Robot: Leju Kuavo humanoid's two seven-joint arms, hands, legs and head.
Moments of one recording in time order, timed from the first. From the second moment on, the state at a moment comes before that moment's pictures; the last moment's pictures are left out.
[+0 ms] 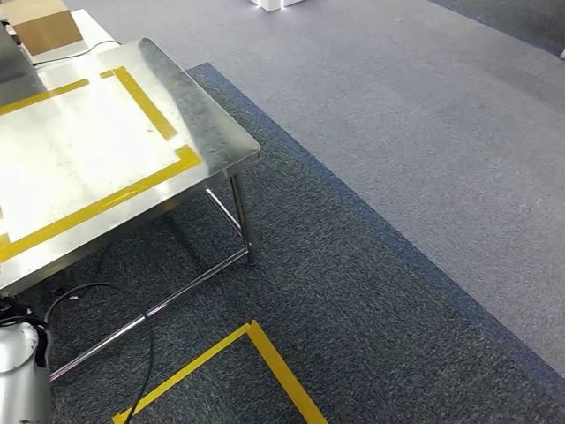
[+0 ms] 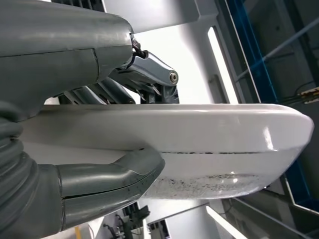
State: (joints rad) left arm -0.15 0.01 0.10 -1.79 -0.38 0.68 -0.63; right arm -0.01 0.11 -1.13 -0.21 1.37 0.07 -0.31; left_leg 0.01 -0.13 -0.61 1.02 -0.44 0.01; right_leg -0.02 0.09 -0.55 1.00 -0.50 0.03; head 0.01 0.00
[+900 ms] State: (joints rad) left arm -0.14 0.02 0.10 -1.79 -0.37 0.68 -0.63; right arm -0.01 0.11 -1.13 -0.21 1.39 0.08 -0.31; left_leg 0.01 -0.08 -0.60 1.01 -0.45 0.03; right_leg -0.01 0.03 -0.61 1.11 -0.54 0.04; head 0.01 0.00
